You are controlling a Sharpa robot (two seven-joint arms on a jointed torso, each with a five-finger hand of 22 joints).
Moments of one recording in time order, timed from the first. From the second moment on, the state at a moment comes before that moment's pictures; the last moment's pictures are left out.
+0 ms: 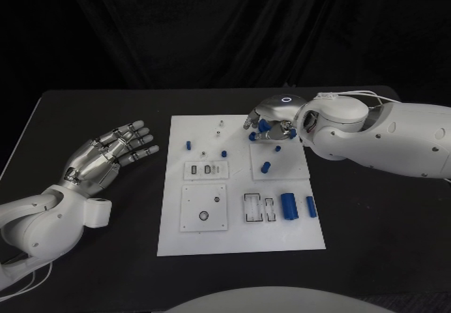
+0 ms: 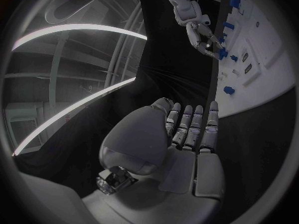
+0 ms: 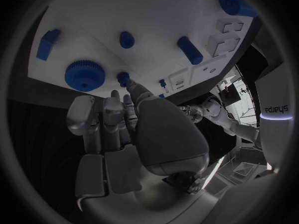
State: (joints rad) left arm 1.20 -1.20 -0.21 1.76 0.06 -0.06 0.68; left_hand 1.48 0.18 0.09 0.18 0.67 0.55 0.09 0.16 0.07 0.33 0.18 0.49 0.08 0.38 0.18 0.33 0.07 0.16 0.44 0.28 0.26 0.10; right arm 1.49 -0.80 -0.25 1.54 -1.64 -0.18 -0.12; right_hand 1.47 0.00 0.16 0.06 0.23 0.74 0.07 0.19 0.09 0.74 0.11 0.48 0.07 1.33 0.00 1.25 0.87 0.11 1.30 0.11 1.32 1.09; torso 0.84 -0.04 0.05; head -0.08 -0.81
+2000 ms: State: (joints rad) left arm 1.20 -1.18 -0.21 1.74 0.06 -0.02 0.68; left_hand 1.48 0.18 0.10 0.18 0.67 0.56 0.09 0.16 0.06 0.33 0.19 0.49 0.08 0.38 0.18 0.33 0.07 0.16 0.43 0.29 0.25 0.10; right arm 1.48 -0.73 -0.25 1.48 -1.64 -0.34 -0.07; right_hand 1.51 -0.04 0.32 0.07 0.16 0.94 0.11 0.24 0.26 1.02 0.10 0.37 0.07 1.33 -0.01 1.20 0.82 0.11 1.30 0.10 1.31 1.11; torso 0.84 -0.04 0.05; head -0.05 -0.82
